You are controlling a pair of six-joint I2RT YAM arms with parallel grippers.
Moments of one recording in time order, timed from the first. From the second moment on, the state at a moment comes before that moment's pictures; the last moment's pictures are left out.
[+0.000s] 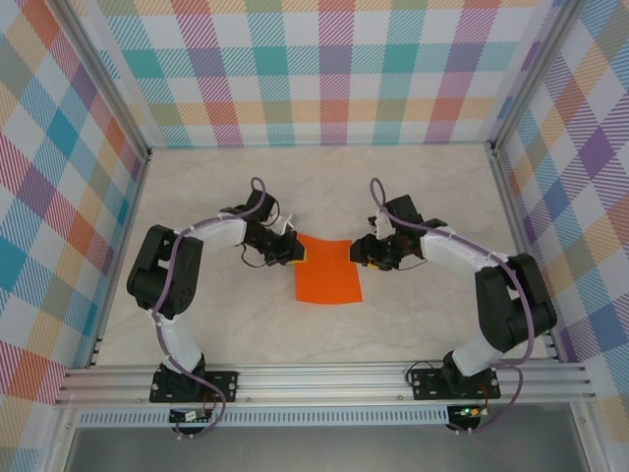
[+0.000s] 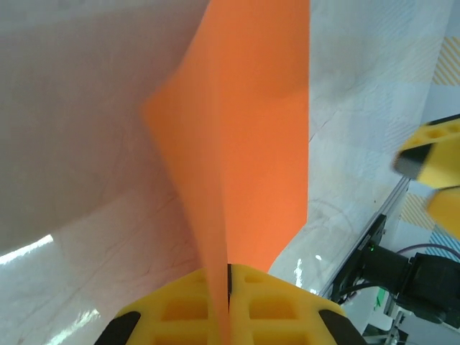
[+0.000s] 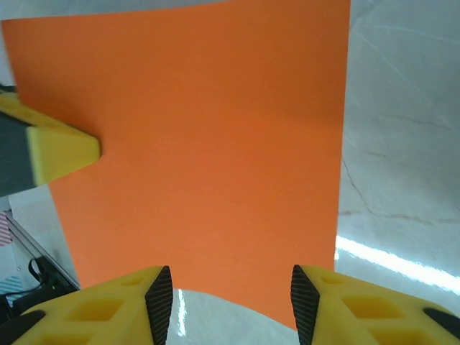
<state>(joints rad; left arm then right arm) -0.38 1.87 1.17 -0.52 0.76 -0.41 0.41 1.61 0.95 -0.46 -0.56 0.53</state>
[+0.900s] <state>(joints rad) -0.38 1.98 1.34 -0.61 0.66 -0.42 0.43 1.92 1.16 -0.44 -0.48 0.58</state>
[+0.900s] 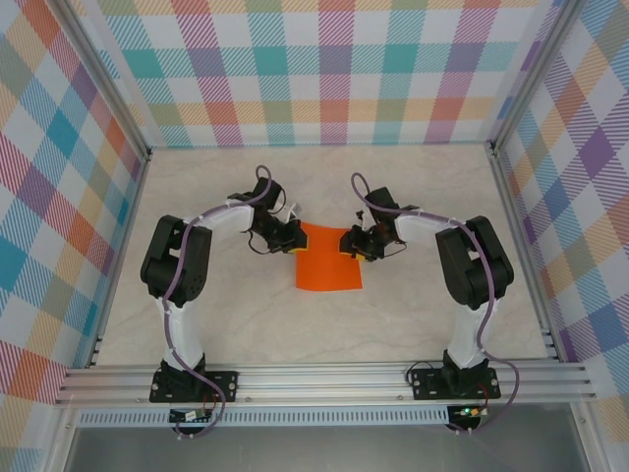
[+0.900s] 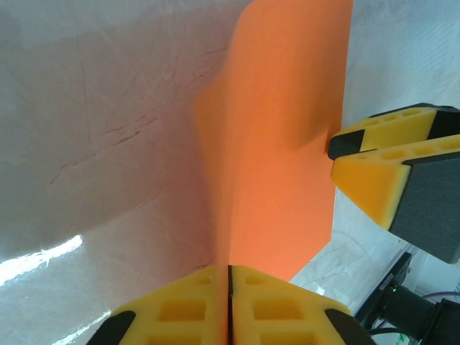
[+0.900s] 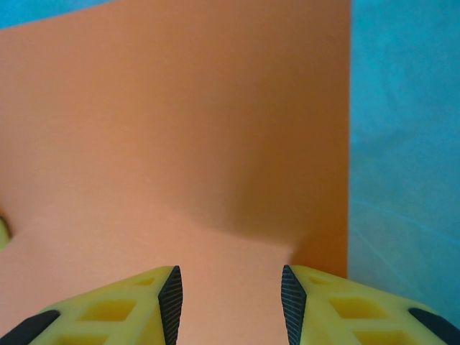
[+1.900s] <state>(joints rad) -0.47 2.06 1.41 -0.42 0.80 -0.63 0.39 1.93 1.14 -0.38 -0.56 0.60</state>
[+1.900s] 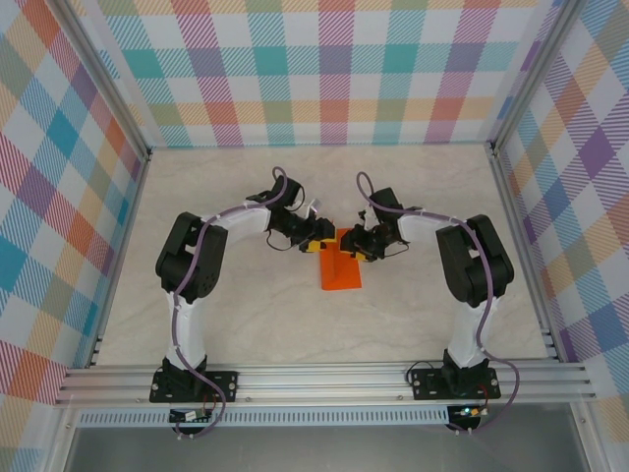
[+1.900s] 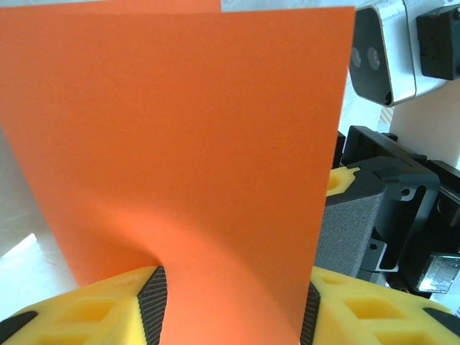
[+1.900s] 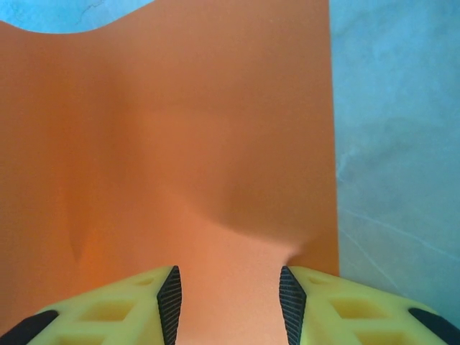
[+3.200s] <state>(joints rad) -0.47 2.07 1.42 -0.40 0.80 -0.64 0.32 1.85 1.04 -0.20 -0.83 0.75</state>
